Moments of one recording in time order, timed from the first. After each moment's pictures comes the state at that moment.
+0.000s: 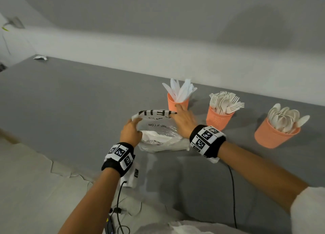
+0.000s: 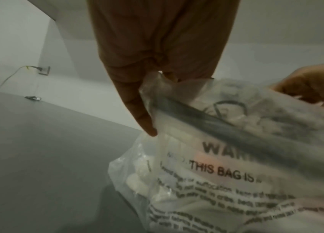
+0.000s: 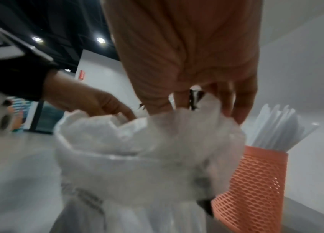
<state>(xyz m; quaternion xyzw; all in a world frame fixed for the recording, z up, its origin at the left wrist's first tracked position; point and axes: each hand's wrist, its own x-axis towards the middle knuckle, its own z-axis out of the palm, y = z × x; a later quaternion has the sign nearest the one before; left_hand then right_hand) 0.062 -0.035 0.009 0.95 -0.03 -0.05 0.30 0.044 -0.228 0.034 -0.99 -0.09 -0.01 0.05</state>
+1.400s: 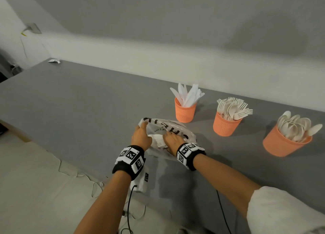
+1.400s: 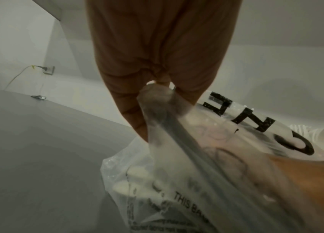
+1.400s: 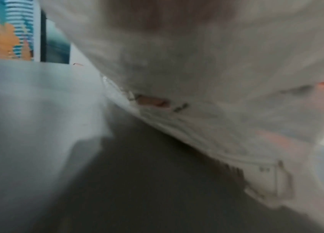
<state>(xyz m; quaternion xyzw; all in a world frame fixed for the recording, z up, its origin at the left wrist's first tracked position) 0.057 -0.042 0.009 0.95 0.01 -0.10 0.31 0.051 -0.177 -0.041 -0.99 -0.13 0.11 0.04</state>
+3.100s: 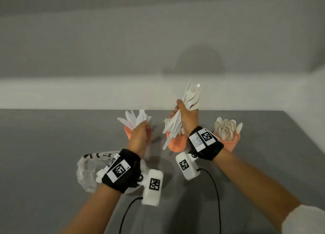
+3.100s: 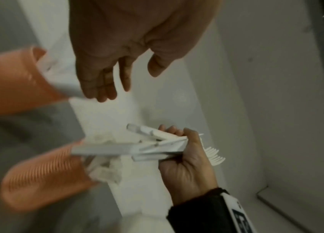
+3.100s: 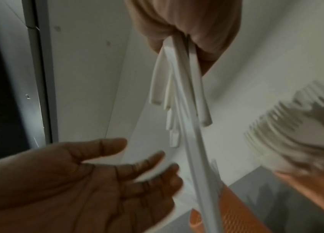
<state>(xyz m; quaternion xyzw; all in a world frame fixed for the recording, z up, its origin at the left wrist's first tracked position) 0.049 -0.203 0.099 0.61 0.04 -0.22 0.76 0.032 -0.343 0.106 -0.47 0.21 -0.30 0.80</state>
